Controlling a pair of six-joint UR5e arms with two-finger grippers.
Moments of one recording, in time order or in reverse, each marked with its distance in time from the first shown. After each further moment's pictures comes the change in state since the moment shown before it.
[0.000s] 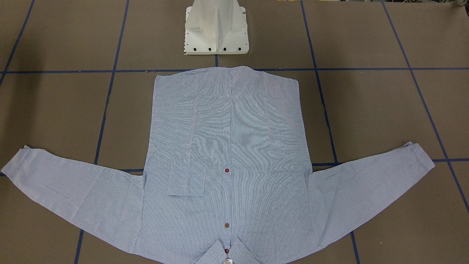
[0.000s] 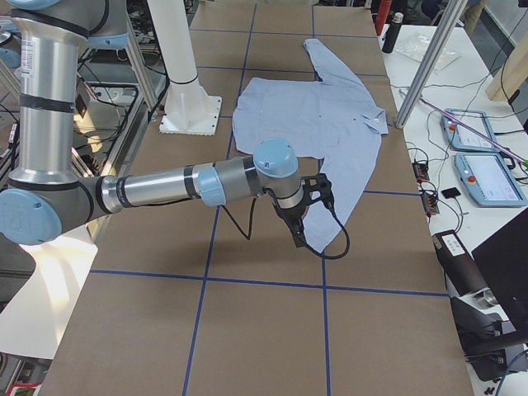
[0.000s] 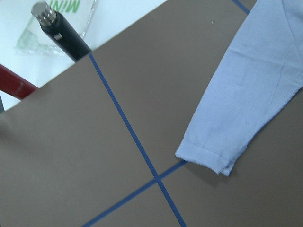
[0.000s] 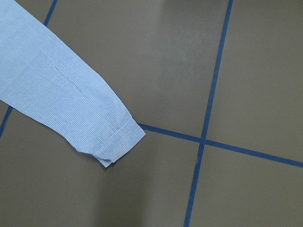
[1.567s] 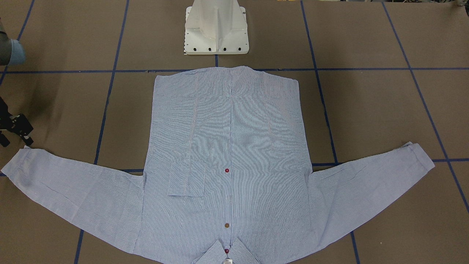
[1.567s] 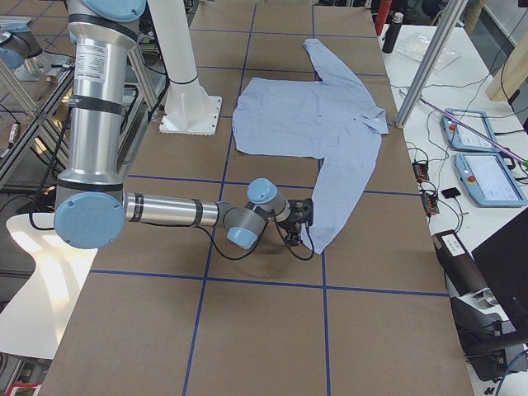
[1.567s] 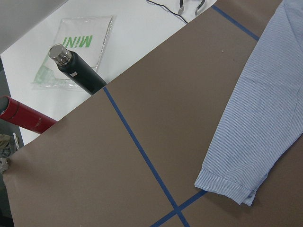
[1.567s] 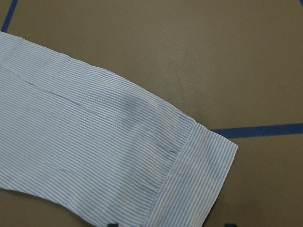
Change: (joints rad) left arm -0.001 0.006 0.001 -0.010 0.002 0.004; right arm -0.646 0.011 -0.409 0.938 -0.536 1.009
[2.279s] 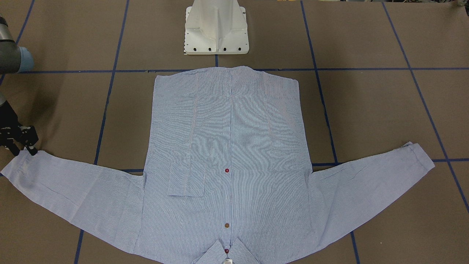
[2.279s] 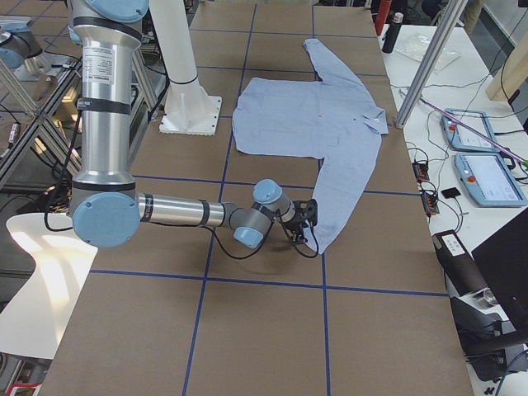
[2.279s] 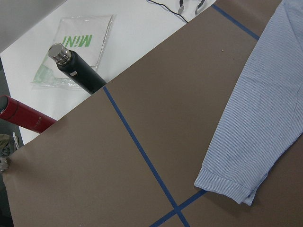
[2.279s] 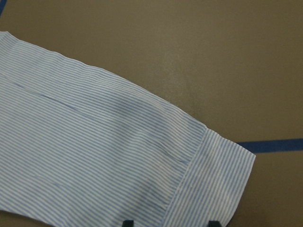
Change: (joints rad) left arm 0.001 0.000 0.000 0.000 0.000 0.000; right arm -0.020 0.059 -0.064 0.001 -0.038 0.001
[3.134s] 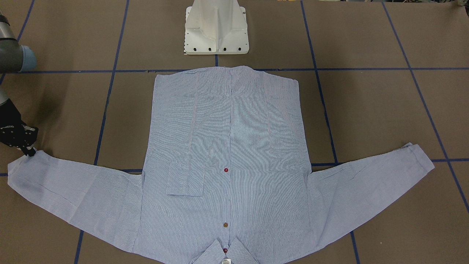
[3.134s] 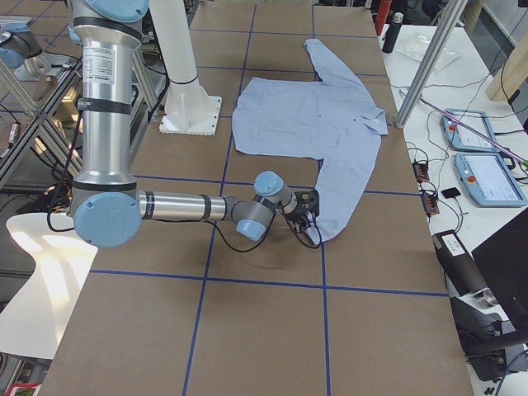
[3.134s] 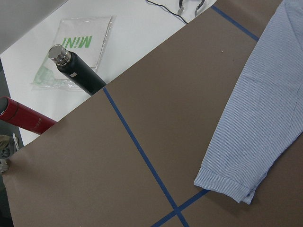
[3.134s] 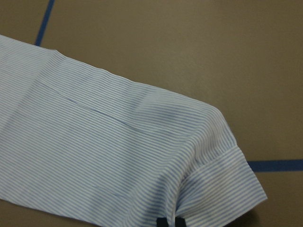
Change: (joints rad) left arm 0.000 -0.001 0.000 0.000 0.000 0.000; right arm 0.002 0.017 0.097 -0.053 0.011 0.000
